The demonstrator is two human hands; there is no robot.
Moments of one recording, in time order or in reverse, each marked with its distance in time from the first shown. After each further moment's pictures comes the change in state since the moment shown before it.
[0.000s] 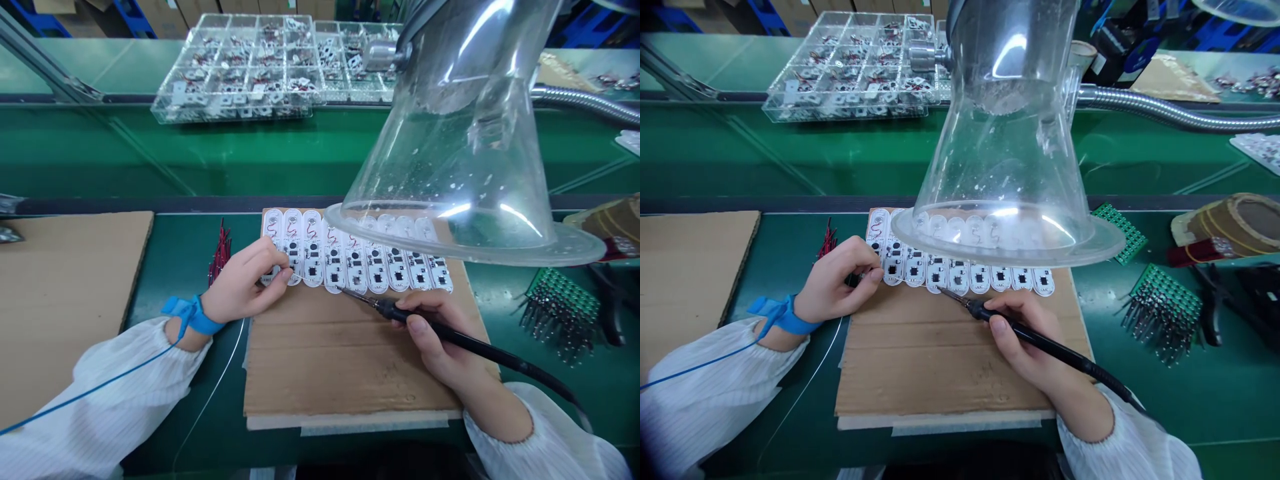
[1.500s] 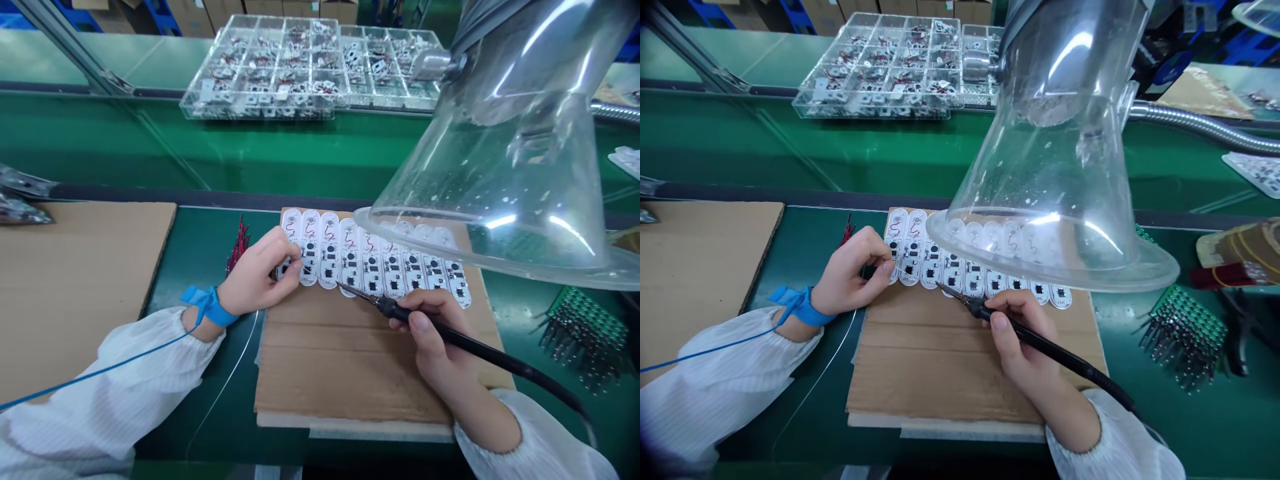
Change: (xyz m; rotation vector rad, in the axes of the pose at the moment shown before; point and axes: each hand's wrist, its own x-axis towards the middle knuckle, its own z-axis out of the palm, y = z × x) left_hand 0.000 -0.004 -0.003 0.014 0.078 -0.058; right_hand 0.016 -0.010 0.037 0.120 0.130 0.028
